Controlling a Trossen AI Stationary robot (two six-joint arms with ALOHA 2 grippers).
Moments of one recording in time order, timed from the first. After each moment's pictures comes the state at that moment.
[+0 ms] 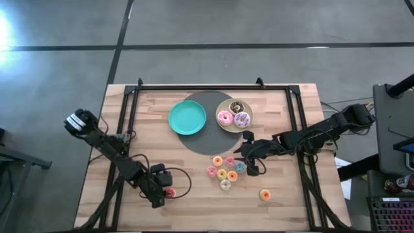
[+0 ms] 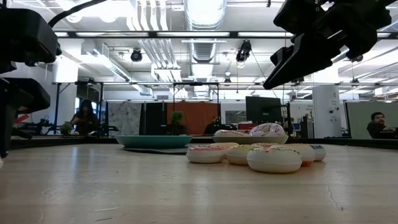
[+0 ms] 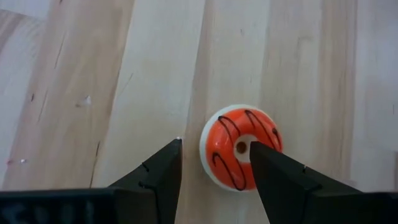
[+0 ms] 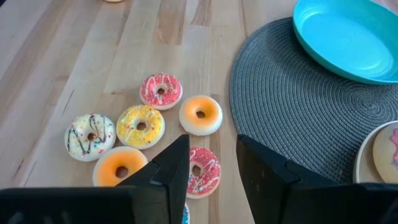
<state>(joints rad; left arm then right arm) -0.74 1.47 0.67 -0.23 -0.20 -0.89 0.25 1.30 0.63 -0.02 0.19 0.10</state>
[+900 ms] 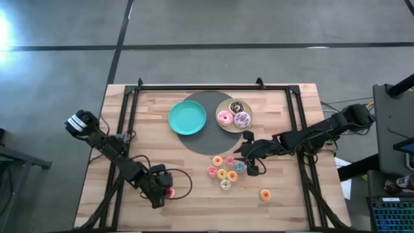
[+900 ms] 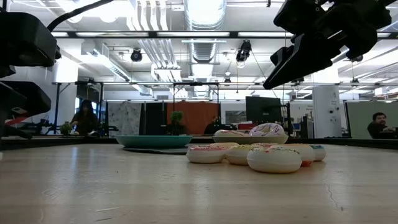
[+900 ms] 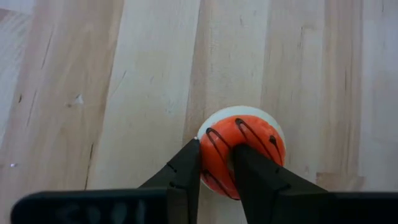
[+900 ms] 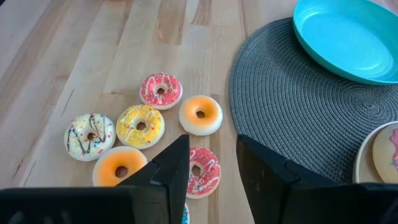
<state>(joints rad) -0.74 1.49 0.67 -0.22 -0.18 -0.87 0.25 1.30 0.63 -0.02 0.19 0.10</state>
